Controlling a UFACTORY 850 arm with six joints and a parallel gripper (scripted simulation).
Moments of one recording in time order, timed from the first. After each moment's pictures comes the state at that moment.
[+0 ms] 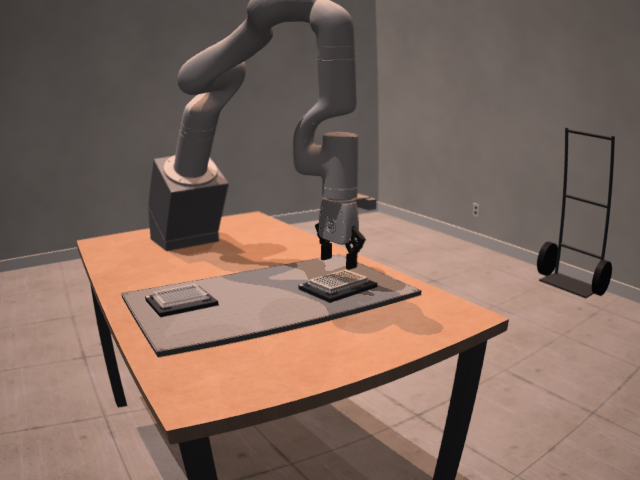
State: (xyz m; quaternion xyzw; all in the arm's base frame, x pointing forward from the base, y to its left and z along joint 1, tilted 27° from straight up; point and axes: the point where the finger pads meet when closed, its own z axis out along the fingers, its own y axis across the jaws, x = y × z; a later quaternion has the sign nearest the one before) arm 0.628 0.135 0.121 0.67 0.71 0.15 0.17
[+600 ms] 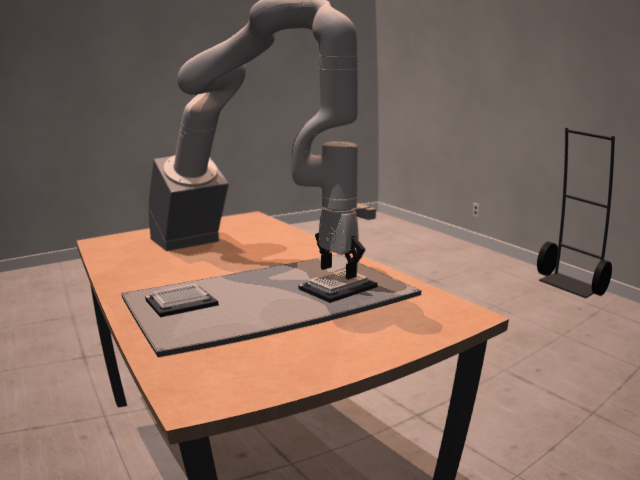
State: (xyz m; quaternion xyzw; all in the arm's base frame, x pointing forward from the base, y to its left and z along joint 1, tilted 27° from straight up) arm 0.639 0.135 0.099 0.67 0.71 0.15 0.17
